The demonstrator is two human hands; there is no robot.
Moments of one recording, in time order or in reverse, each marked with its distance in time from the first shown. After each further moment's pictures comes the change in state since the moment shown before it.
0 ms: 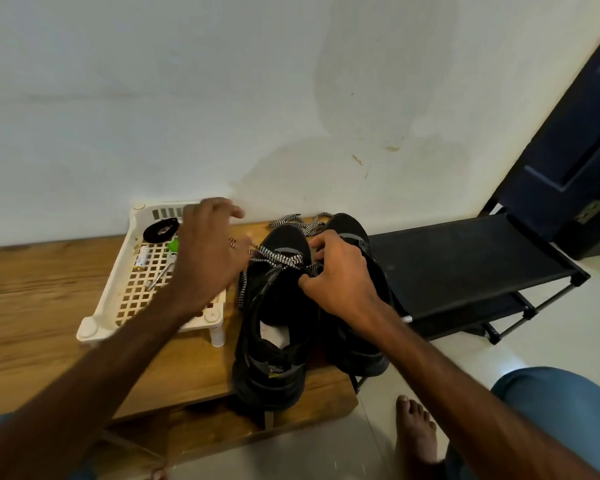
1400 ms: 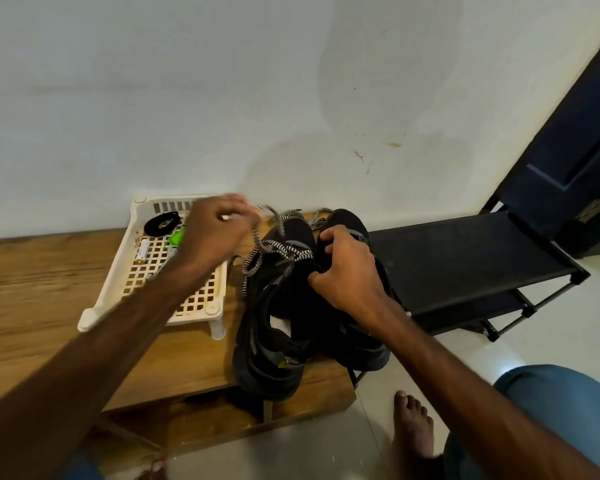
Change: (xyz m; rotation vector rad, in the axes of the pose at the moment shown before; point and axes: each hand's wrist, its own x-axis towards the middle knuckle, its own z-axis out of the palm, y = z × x) left_hand 0.009 0.012 -0.008 -0.648 -0.024 -0.254; right_hand -0.001 0.010 -0.006 -0.015 0.008 0.033
